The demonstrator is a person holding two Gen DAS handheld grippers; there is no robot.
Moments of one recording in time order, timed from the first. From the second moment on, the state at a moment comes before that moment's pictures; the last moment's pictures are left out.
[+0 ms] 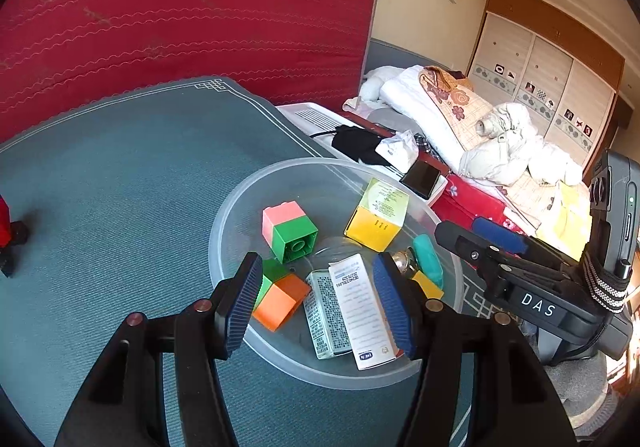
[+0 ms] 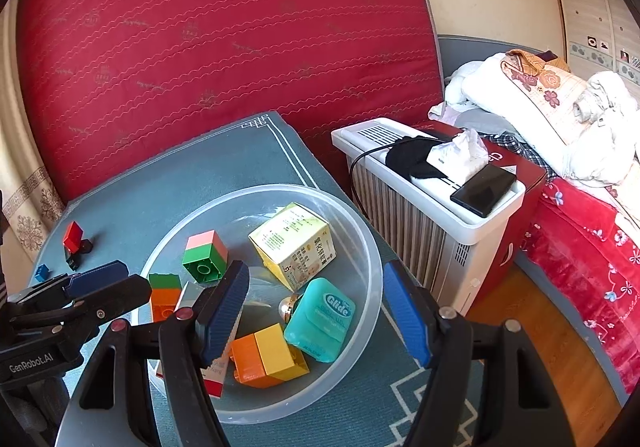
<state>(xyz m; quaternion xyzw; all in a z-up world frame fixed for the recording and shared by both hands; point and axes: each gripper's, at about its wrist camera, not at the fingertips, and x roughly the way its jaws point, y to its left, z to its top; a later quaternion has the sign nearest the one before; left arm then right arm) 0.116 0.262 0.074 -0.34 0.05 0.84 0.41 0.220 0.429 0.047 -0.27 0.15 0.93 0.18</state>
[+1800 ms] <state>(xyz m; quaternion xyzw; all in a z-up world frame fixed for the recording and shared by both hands) 0.002 -0.012 0.055 -0.37 -0.04 0.92 0.14 0.119 0.227 0.030 -0.35 0.08 0.93 -0.02</state>
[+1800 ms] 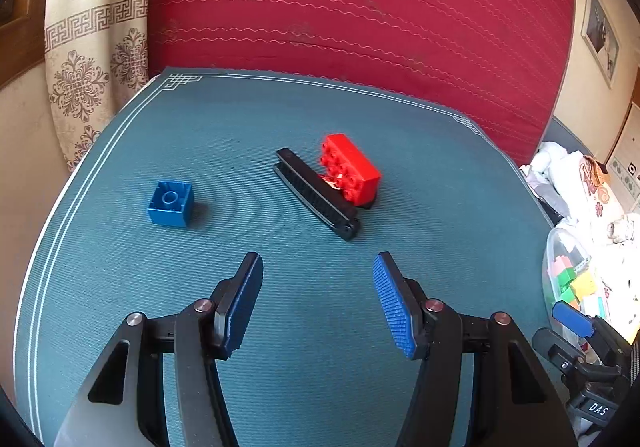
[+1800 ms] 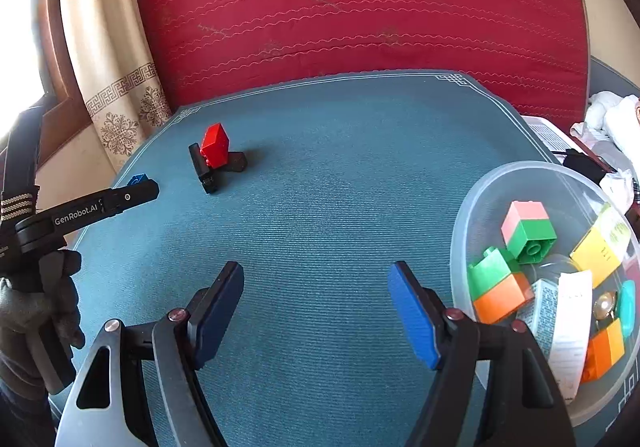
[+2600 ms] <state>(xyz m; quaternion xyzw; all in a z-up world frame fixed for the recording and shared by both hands) -0.084 -0.069 0.030 -0.41 0.00 0.91 0.04 0.078 0.196 0.019 -0.37 0.07 0.93 -0.05</state>
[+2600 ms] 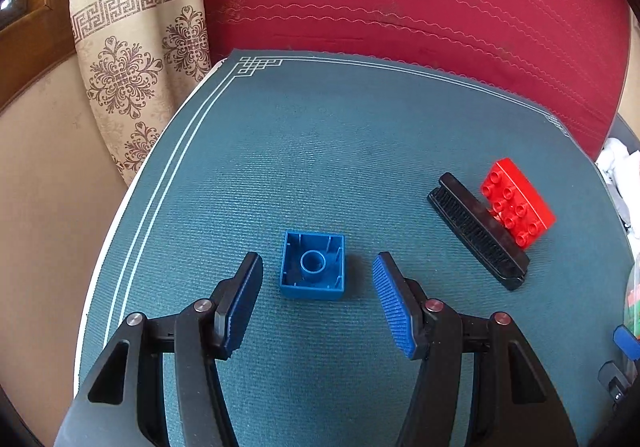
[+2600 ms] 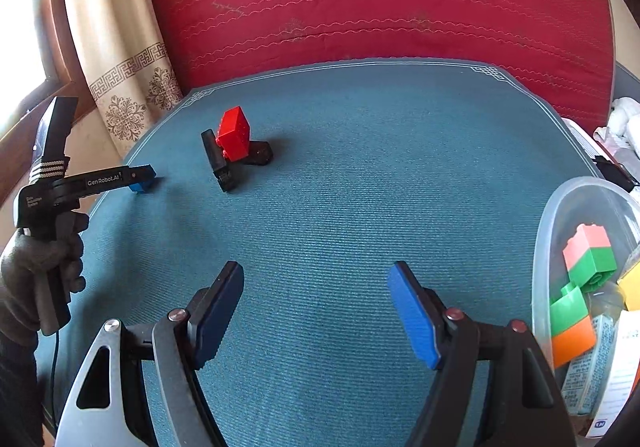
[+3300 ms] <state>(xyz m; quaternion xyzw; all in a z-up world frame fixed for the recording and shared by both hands) -0.077 -0.070 0.020 -0.39 -0.01 0.92 0.06 0.043 0.155 0.019 -0.37 0.04 0.93 -0.07</state>
